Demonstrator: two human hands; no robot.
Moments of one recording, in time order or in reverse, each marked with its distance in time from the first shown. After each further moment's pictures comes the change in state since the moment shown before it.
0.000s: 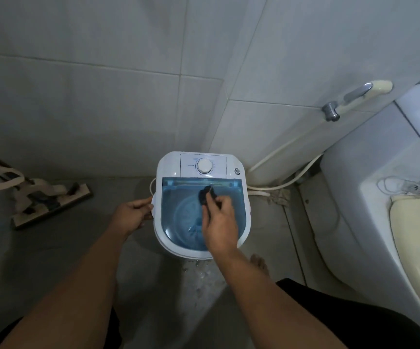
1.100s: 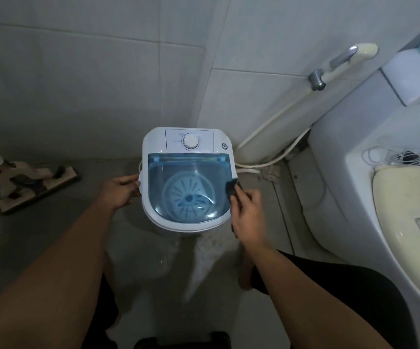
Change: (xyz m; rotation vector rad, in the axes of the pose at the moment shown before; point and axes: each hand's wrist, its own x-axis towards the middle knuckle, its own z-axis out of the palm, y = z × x) left_hand 0.002 -0.002 0.001 0.053 0.011 0.032; right_hand -0.039 0.079 -0.058 0.130 0.048 0.099
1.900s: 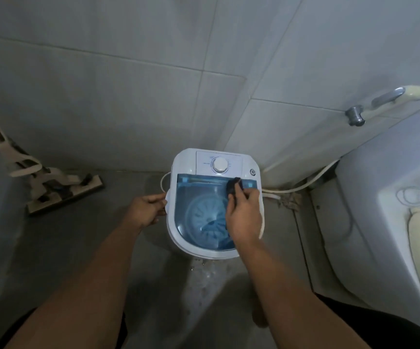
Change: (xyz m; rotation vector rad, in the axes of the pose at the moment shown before) left_hand -0.002 0.003 -0.002 -0.071 -0.013 -0.057; right_hand 0.060 -0.070 0.059 -0.199 0.000 0.025
